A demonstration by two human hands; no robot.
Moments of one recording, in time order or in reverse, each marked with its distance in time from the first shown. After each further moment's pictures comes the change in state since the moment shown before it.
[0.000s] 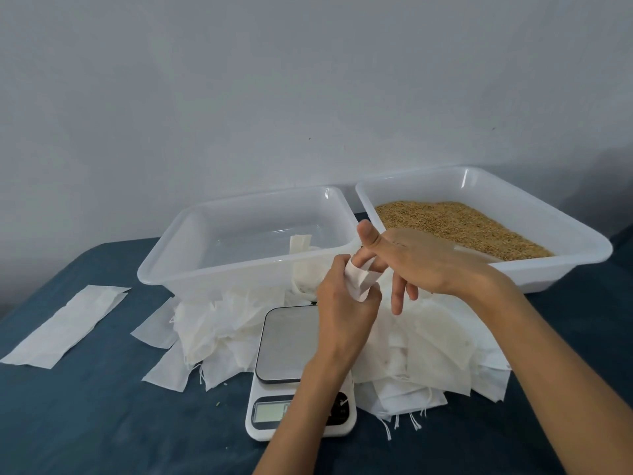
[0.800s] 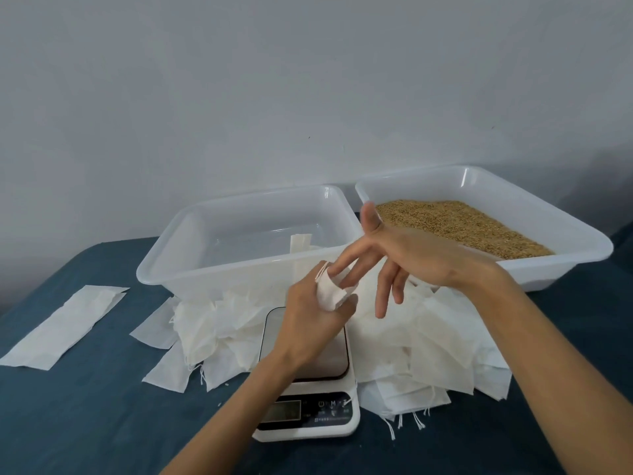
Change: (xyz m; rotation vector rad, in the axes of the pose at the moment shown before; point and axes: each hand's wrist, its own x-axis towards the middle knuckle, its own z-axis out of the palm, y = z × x) left_hand 0.006 -0.005 -0.059 -0.016 -0.230 0.019; right_hand 0.000 -0.010 -0.006 0.167 -0.181 -0.079
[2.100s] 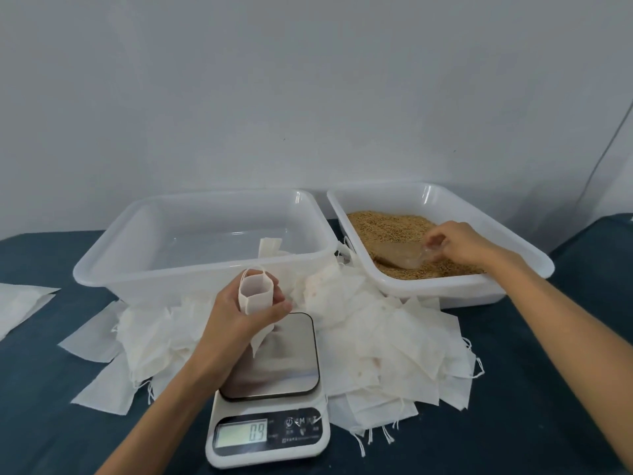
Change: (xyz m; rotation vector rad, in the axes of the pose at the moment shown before) left_hand -0.003 -0.027 -0.049 -0.395 -0.017 -0.167; right_hand 0.031 0.184 -0.135 -0.553 0.427 0.369
